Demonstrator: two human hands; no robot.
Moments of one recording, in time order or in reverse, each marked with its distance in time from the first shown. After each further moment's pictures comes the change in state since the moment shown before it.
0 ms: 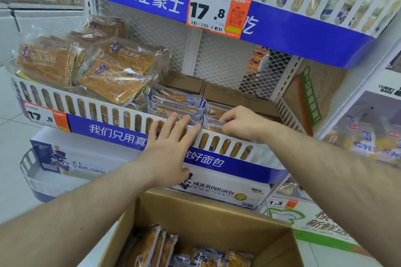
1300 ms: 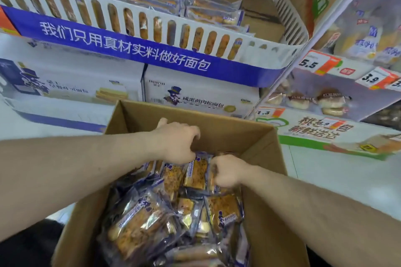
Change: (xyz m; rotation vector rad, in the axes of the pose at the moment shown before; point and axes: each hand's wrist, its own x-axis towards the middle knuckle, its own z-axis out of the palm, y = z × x) left_hand -0.063 0.071 0.098 -0.138 -0.662 0.132; right_hand -0.114 0.153 0.233 -0.321 -0.502 0.273
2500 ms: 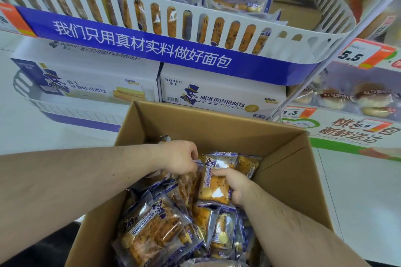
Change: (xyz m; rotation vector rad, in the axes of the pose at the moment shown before) left_hand 0.013 -0.028 0.027 -0.382 -0.218 -0.198; right_hand 0.075 -0.001 0.063 1.545 -0.163 0.411
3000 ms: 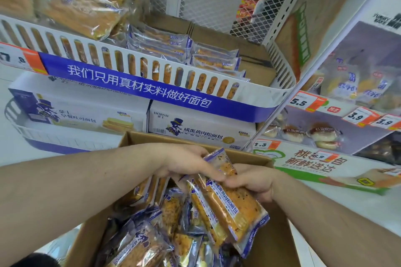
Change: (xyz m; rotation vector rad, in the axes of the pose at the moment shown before) left_hand -0.062 0.056 -0.049 -0.498 -0.197 0.208; right_hand -0.159 -0.081 -0.044 -0.546 -0.611 -0.315
